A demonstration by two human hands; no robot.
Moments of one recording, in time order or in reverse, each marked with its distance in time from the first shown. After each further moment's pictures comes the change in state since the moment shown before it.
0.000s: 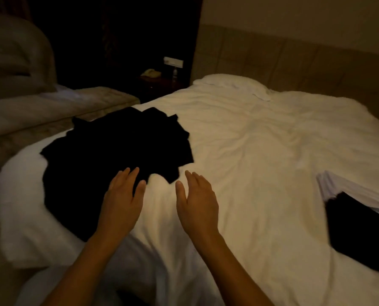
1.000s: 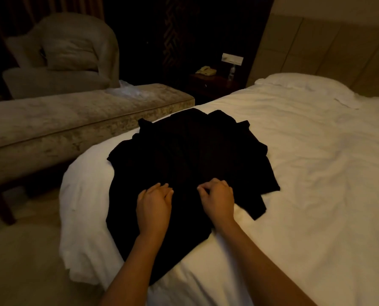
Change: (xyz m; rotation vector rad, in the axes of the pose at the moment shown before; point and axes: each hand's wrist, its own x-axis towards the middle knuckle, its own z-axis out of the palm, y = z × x) left_hand 0.113 -0.158 0.019 0.115 0.175 -0.193; right_hand 0.153 -0.054 0.191 -0.027 -0.100 -0.157
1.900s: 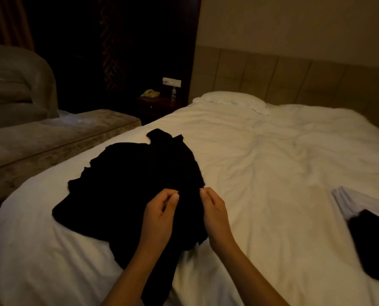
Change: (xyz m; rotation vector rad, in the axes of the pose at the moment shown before) left_hand -0.113 0.182 -0.042 -0.746 -0.212 0.255; right_hand -0.123 0.040 -0.162 0.855 0.250 0.202
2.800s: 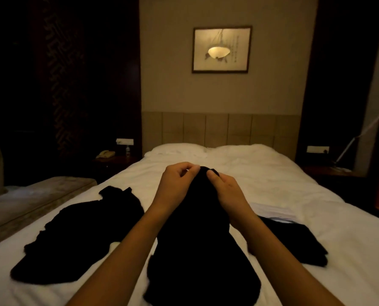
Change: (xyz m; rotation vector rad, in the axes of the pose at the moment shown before) left_hand -0.054 0.304 0.102 -0.122 -0.395 0.295; right_hand -0.128 -0.242 -0.234 -0.063 0.122 -0.107
